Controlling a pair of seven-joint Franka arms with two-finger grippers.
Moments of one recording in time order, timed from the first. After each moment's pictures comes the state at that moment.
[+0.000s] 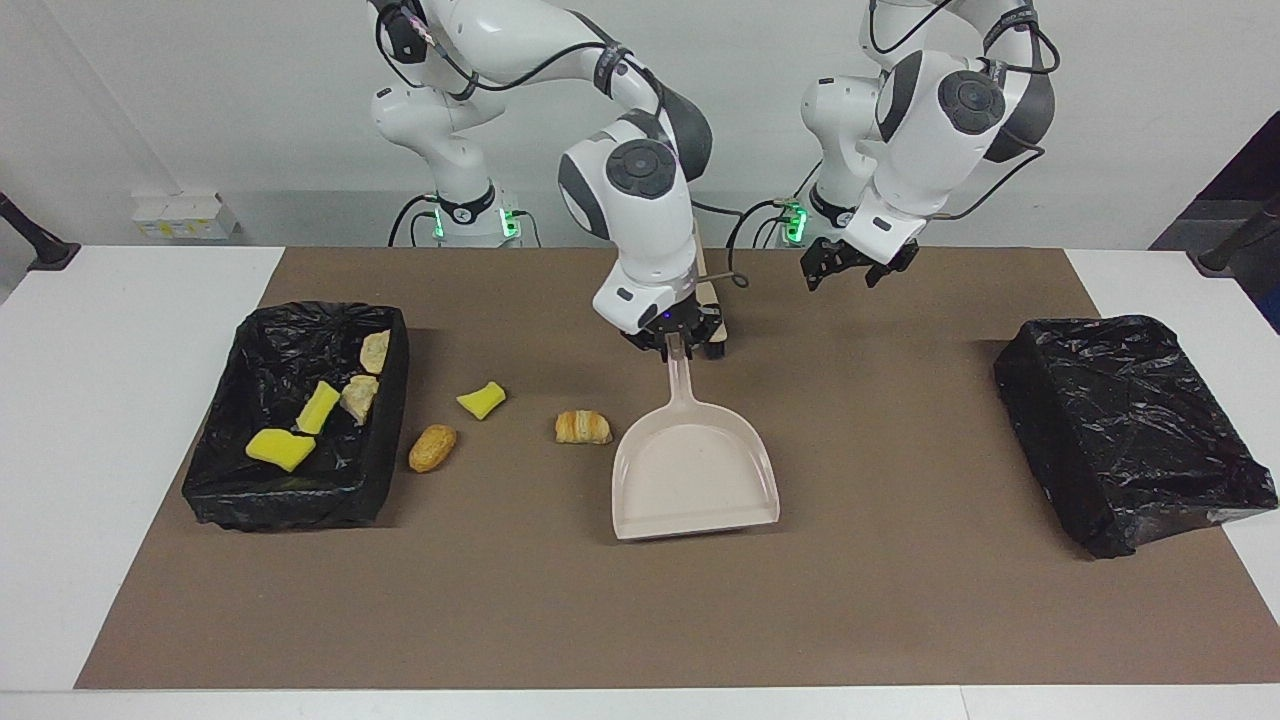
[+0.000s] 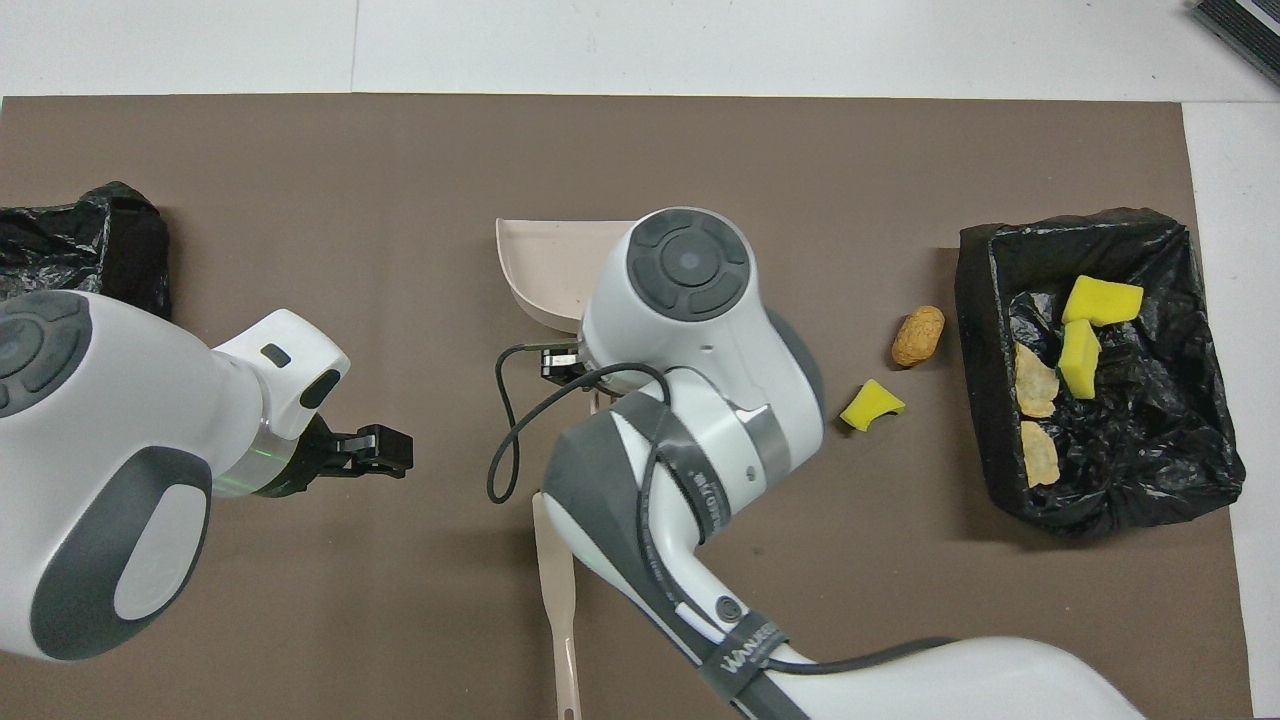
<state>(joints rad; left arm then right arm) -0.21 -0.17 -0.10 -2.07 -0.15 1.76 -0.33 0.53 0.44 0.11 -1.48 0.13 1.98 0.61</state>
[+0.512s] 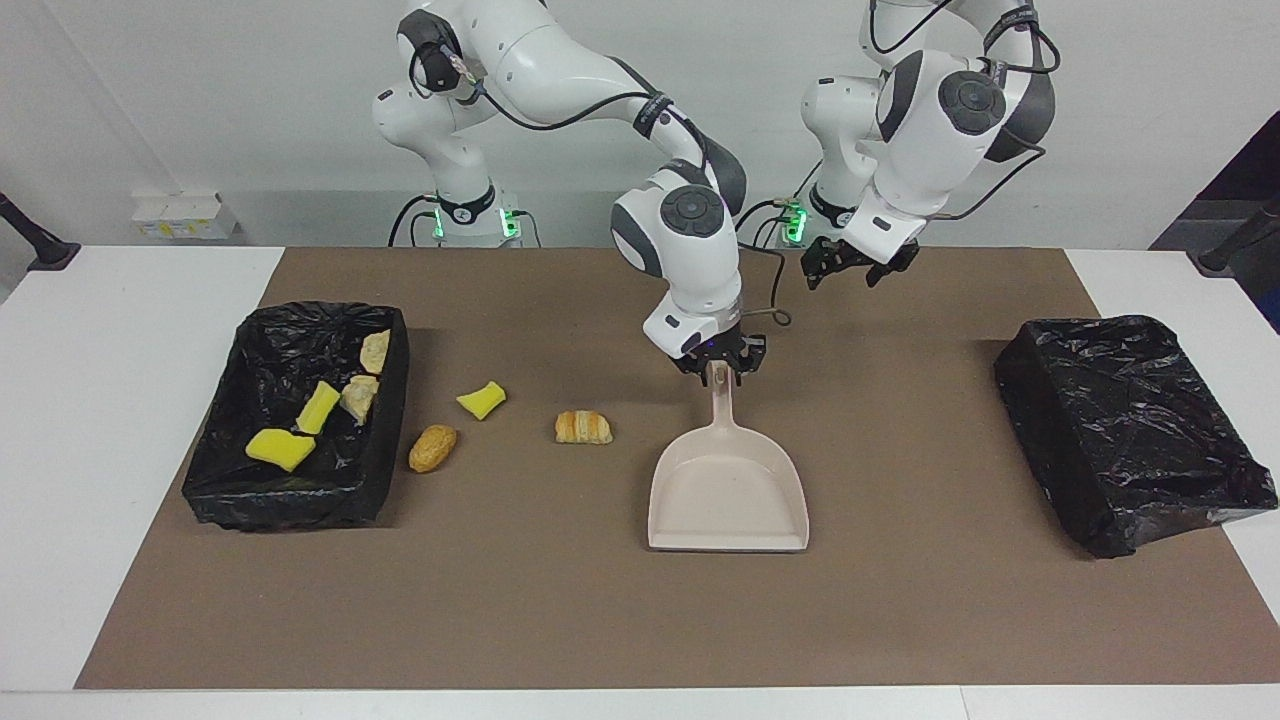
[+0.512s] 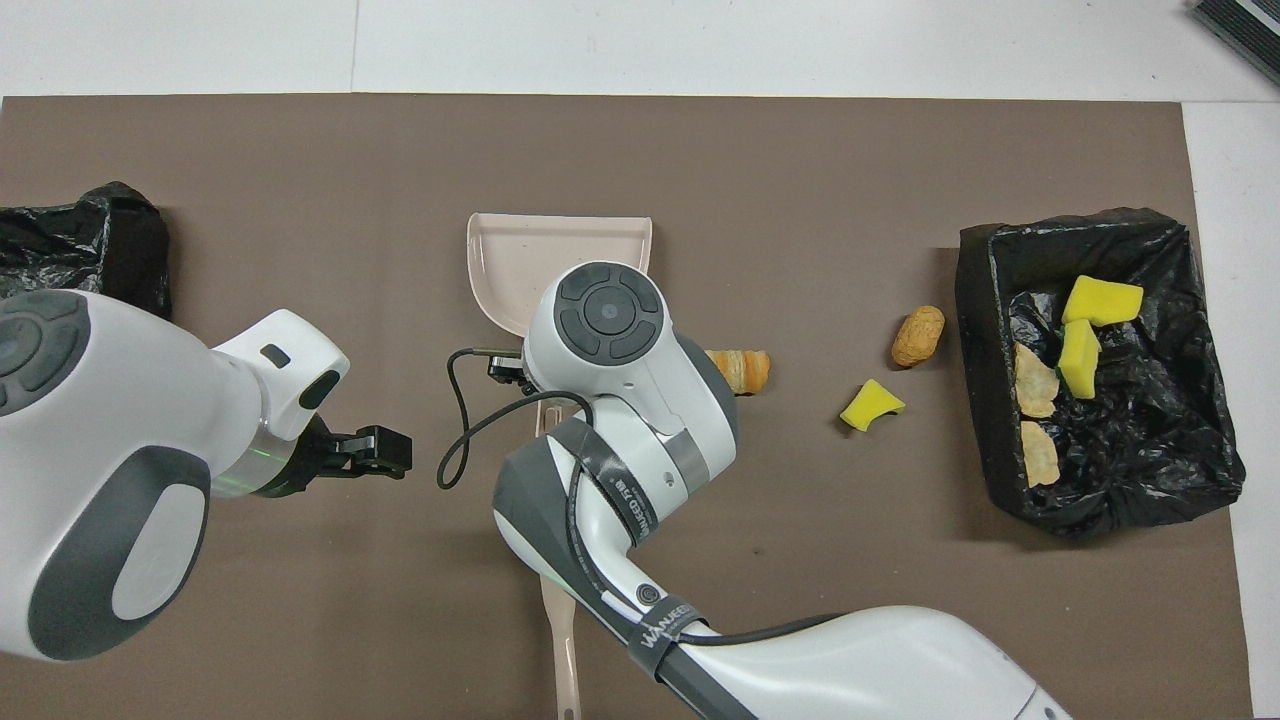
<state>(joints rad) -0.21 -0.17 -0.10 -2.07 -0.15 1.76 -0.33 0.58 0.53 0.11 -1.46 0.12 2.12 0.74</state>
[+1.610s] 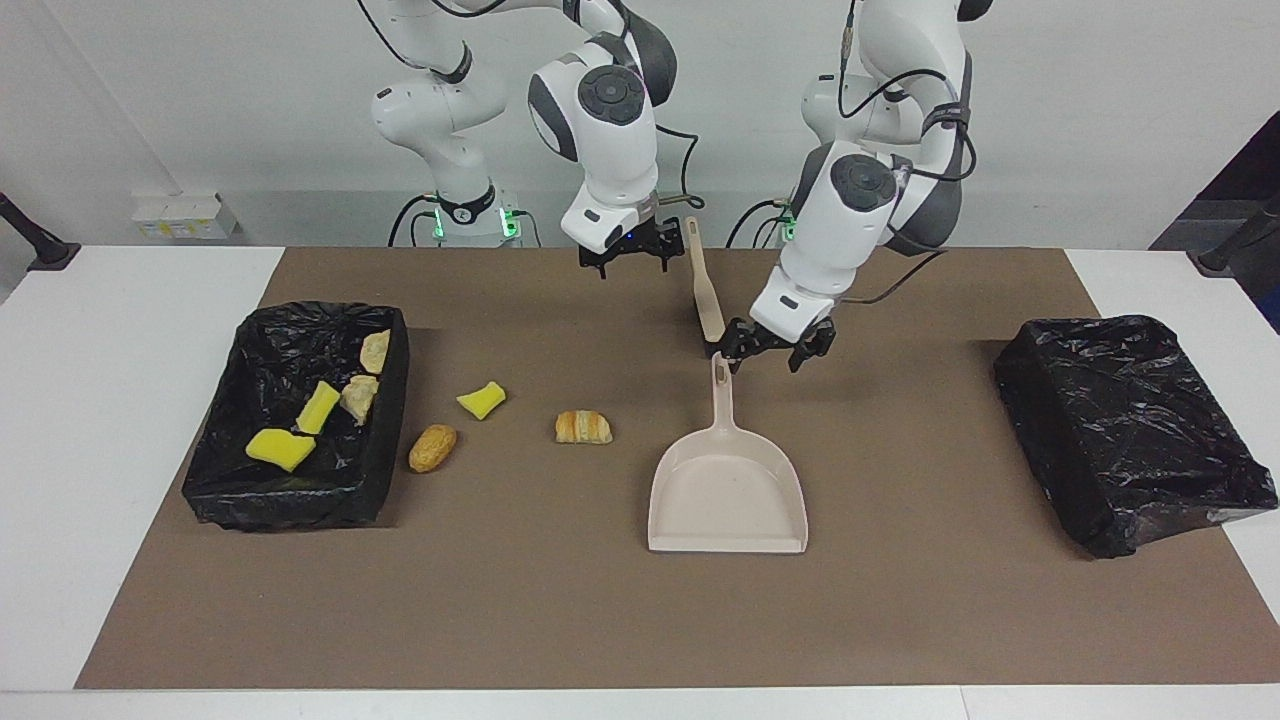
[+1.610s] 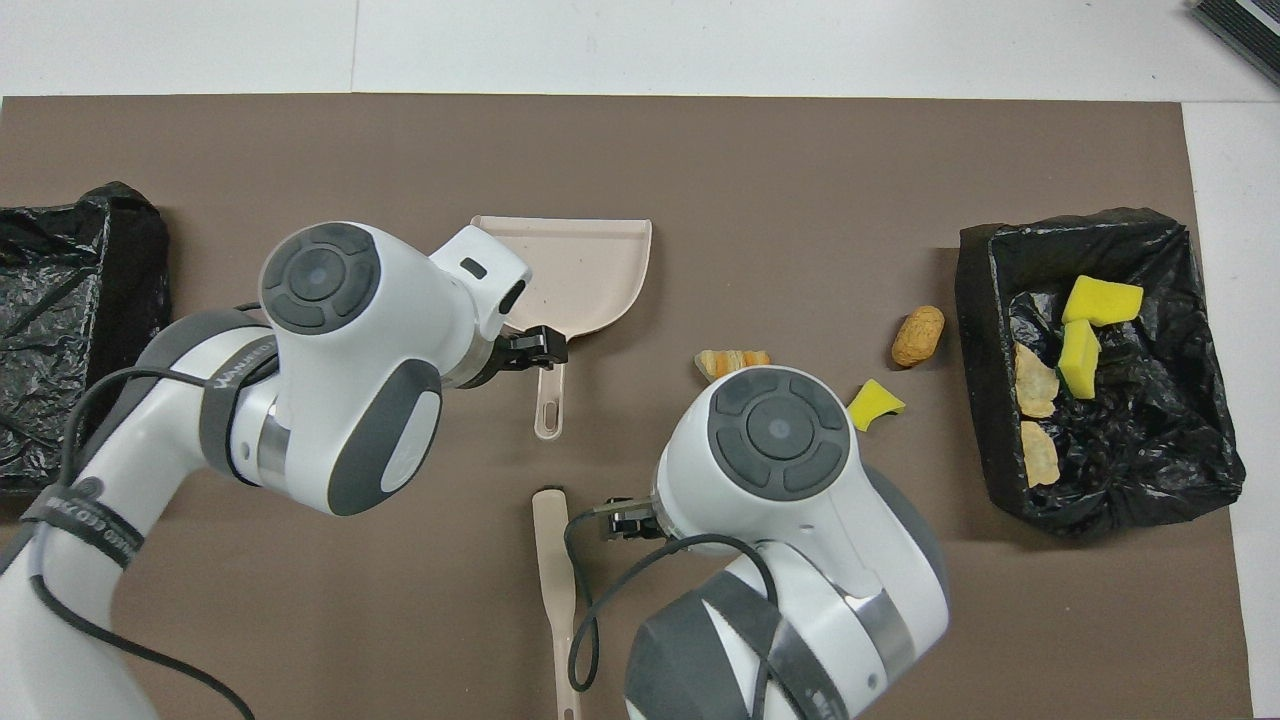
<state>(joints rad) -0.36 0.19 -0.15 -1.86 -0.11 2.11 -0.50 0.54 0.02 0.11 -1.93 0.20 1.83 0.50</state>
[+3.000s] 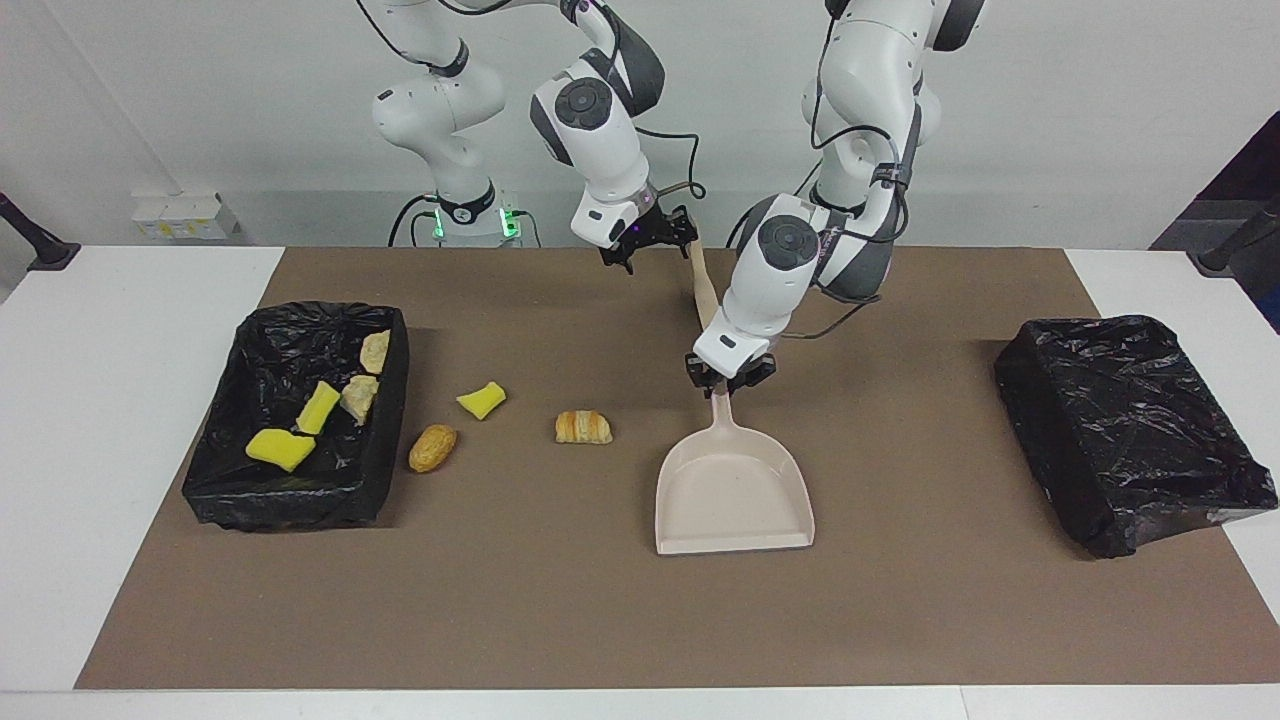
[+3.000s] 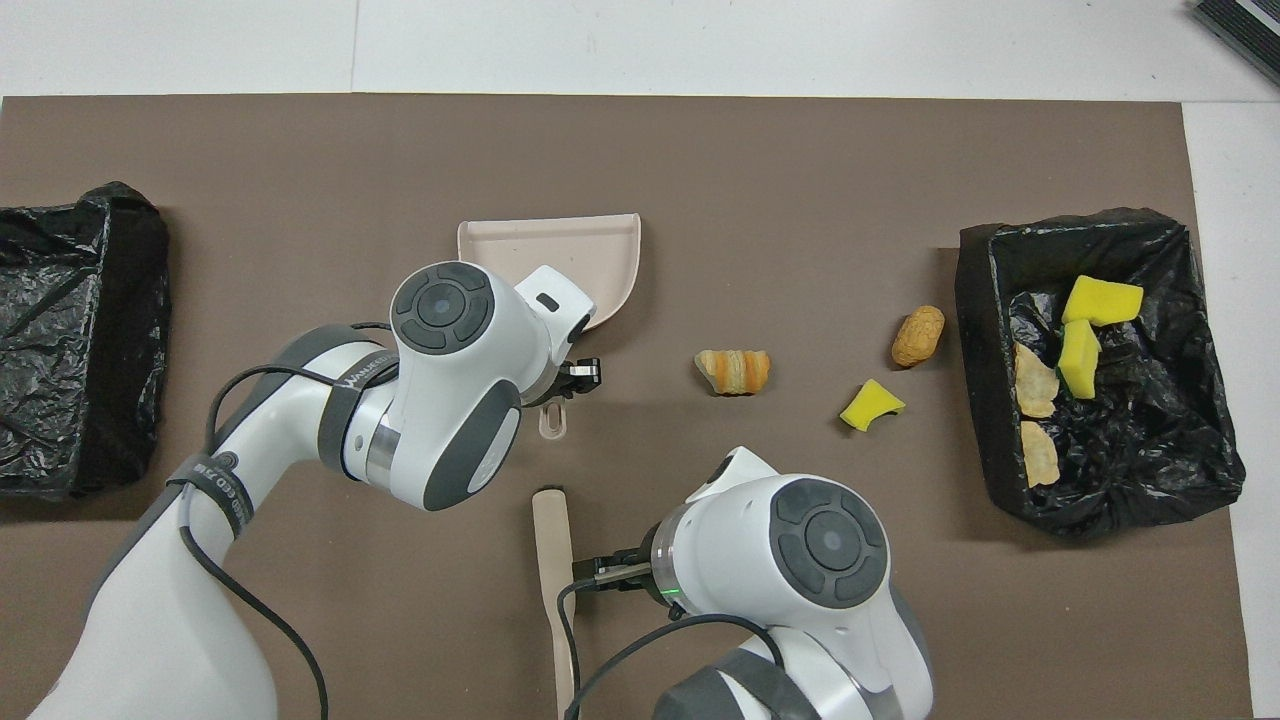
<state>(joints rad) -0.43 0.29 -0.13 -1.87 -0.11 2.17 -0.51 0.58 -0.08 0.11 -2.19 0.42 2.15 0.38</state>
